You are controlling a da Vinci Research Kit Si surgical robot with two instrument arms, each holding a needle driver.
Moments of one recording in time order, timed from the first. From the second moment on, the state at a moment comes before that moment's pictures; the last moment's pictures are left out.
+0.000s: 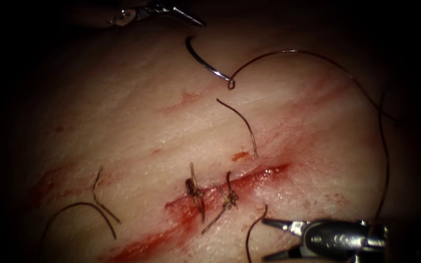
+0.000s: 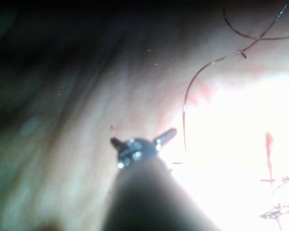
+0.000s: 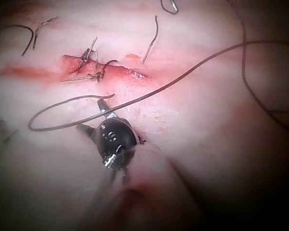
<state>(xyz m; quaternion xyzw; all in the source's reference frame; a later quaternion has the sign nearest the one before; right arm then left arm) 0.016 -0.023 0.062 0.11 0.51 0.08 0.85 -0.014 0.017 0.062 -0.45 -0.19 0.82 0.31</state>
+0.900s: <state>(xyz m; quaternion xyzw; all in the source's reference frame) 0.017 -0.023 0.062 0.10 0.51 0.08 0.85 -0.034 0.003 0.062 -0.43 -0.56 0.52 0.48</state>
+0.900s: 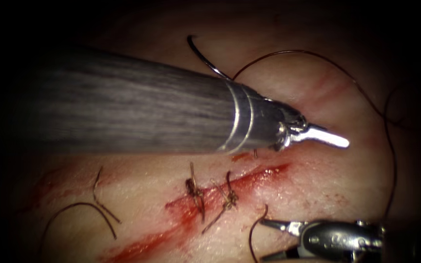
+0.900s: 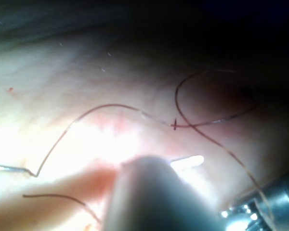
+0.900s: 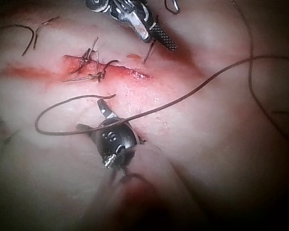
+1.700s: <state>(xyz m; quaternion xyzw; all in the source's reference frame) 0.017 -0.023 0.062 0.10 0.51 0.08 0.85 -0.042 0.003 0.063 -0.48 -0.63 0.39 0.47</state>
